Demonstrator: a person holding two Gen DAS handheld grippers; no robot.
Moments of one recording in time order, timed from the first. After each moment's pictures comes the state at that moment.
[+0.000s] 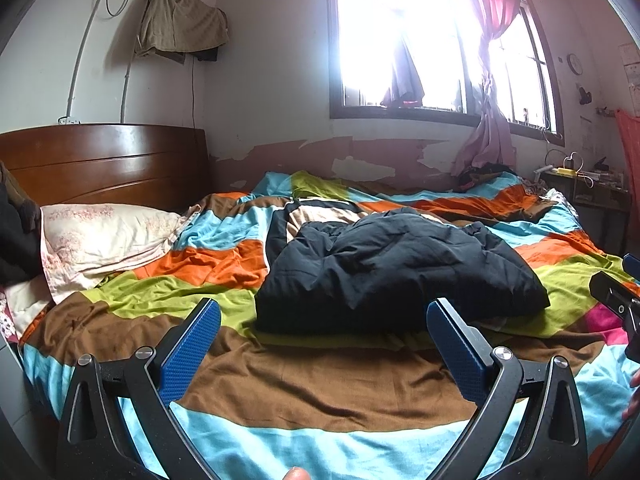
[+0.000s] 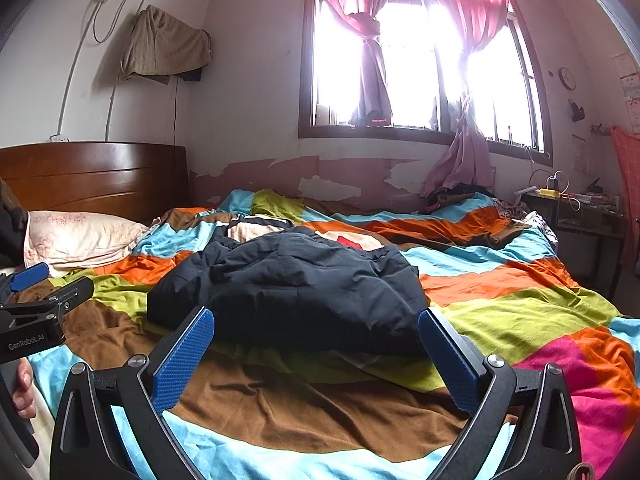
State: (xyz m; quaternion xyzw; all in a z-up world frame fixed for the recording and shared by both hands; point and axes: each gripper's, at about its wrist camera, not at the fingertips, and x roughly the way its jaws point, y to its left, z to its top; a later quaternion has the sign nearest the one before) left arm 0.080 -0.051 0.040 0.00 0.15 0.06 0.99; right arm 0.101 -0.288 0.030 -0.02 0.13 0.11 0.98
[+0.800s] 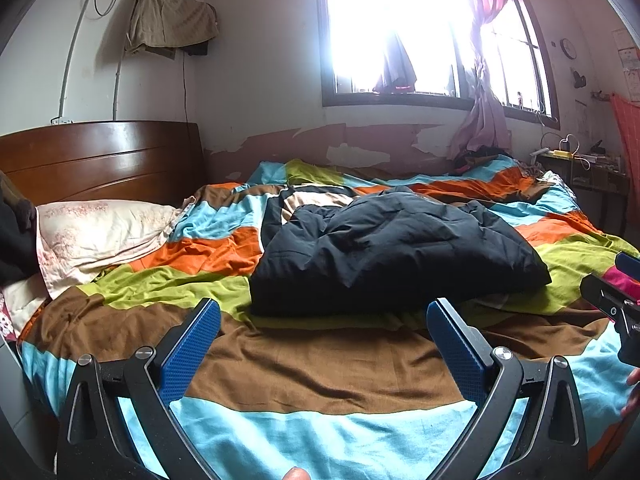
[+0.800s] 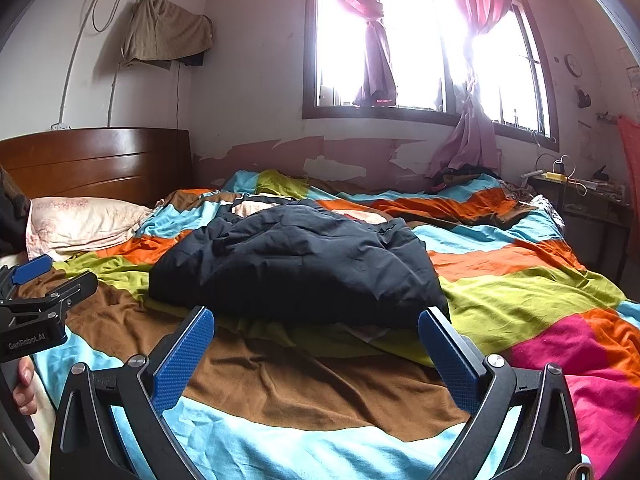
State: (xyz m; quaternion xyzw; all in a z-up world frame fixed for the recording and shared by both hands) left arm 0.083 -0.059 0.020 0.02 0.17 0.05 0.98; right arm 0.104 -0.290 0.004 -0.02 0.16 0.13 0.98
